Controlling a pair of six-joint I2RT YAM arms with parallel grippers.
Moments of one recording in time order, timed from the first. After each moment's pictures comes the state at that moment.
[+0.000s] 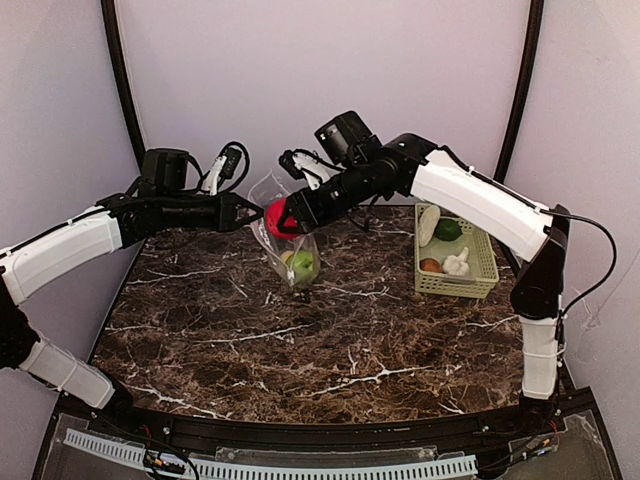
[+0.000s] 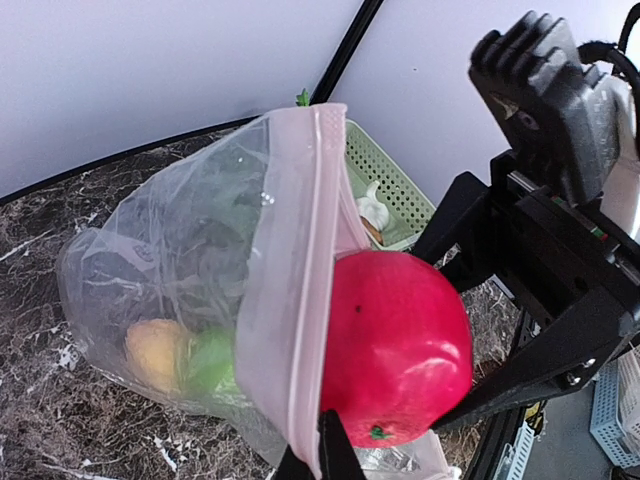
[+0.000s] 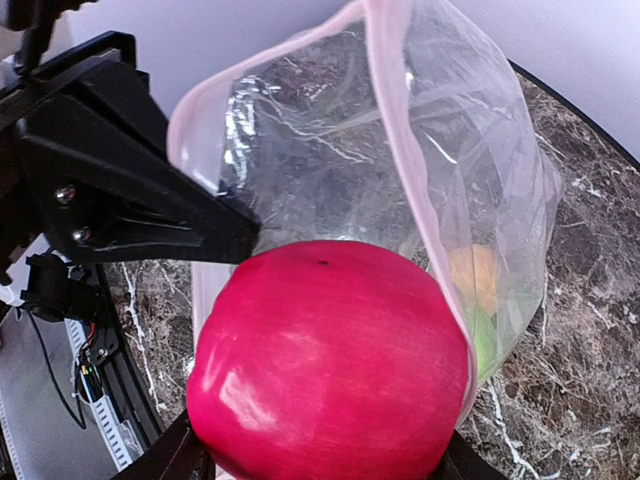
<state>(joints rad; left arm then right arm) -0.49 1.36 1.18 -0.26 0.50 -0.25 0.92 2.04 2.20 -0.90 -0.24 0.17</state>
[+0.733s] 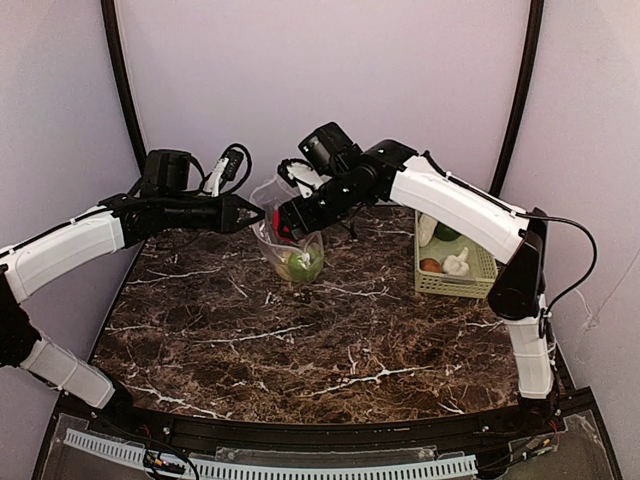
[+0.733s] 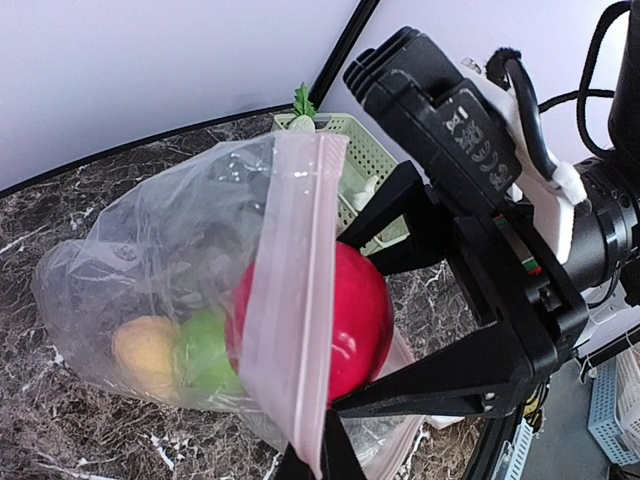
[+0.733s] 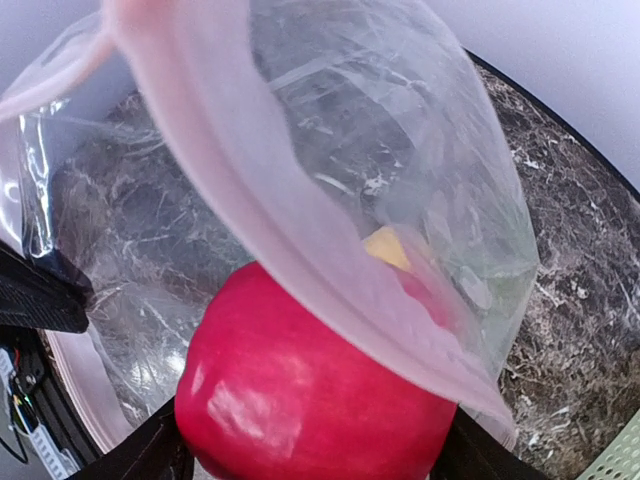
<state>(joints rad) -0.50 1.37 1.18 -0.25 0.51 -0.25 0.93 2.16 2.33 -0.98 -0.02 0.18</state>
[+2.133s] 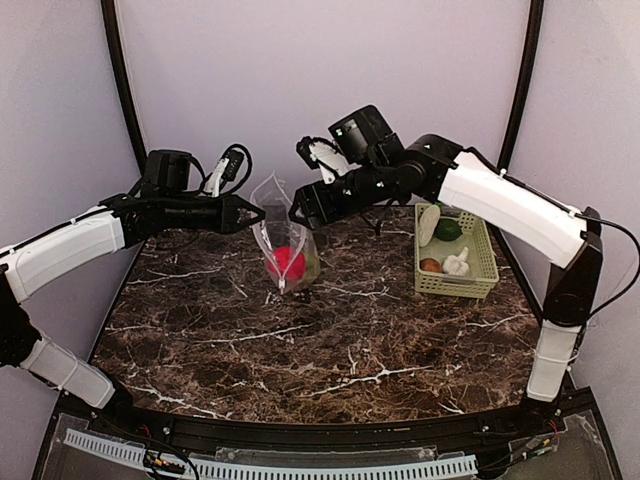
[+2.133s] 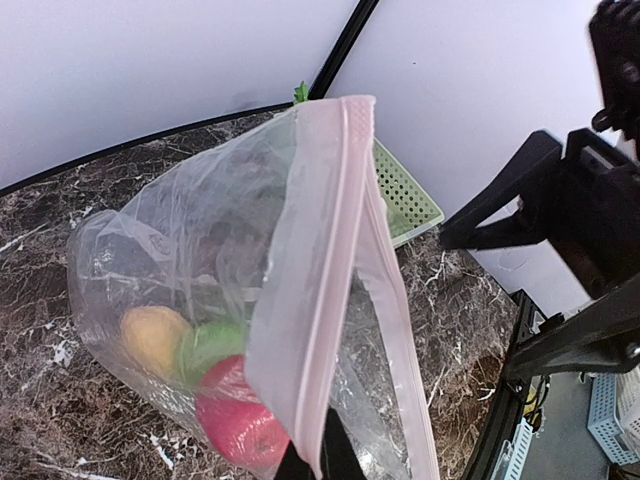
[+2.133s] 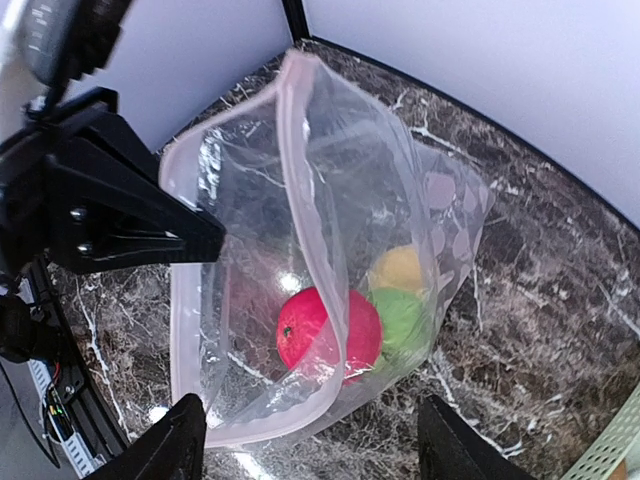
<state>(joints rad) -0.50 1.37 1.18 -0.26 0.51 -0.25 0.96 1.87 2.03 -0.81 0.01 0.22</state>
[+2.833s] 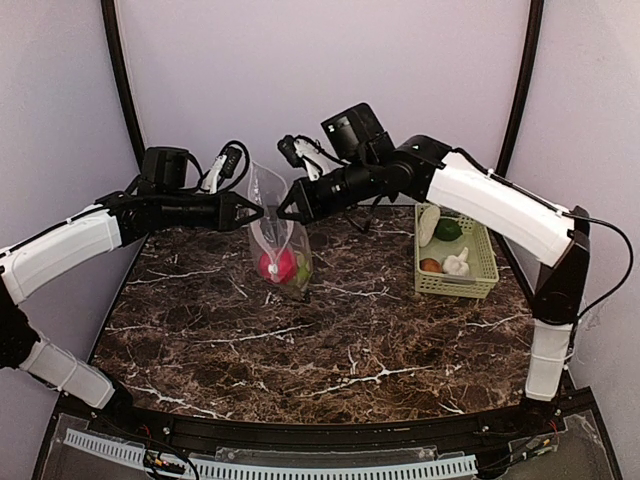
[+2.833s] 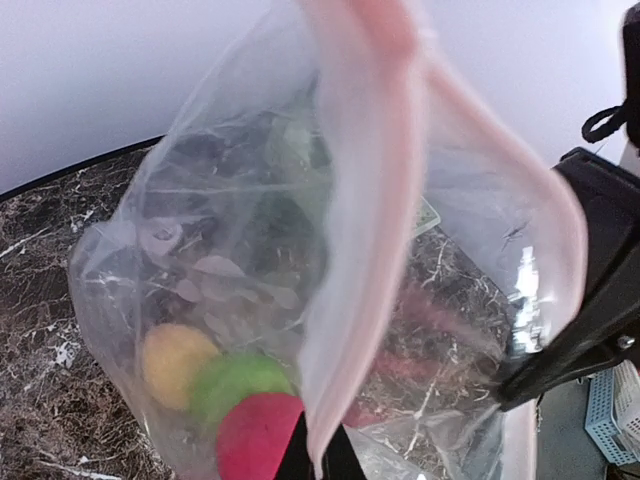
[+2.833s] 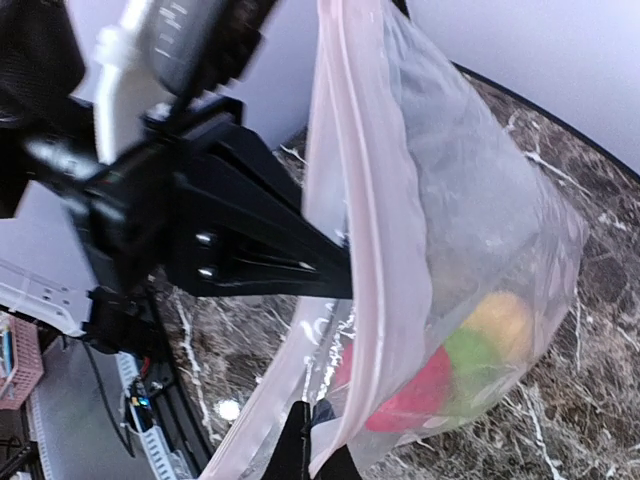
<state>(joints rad) -0.50 1.36 1.19 -0.27 0.51 -0.25 0.96 1.95 2.09 -0.75 -0.24 0.27</state>
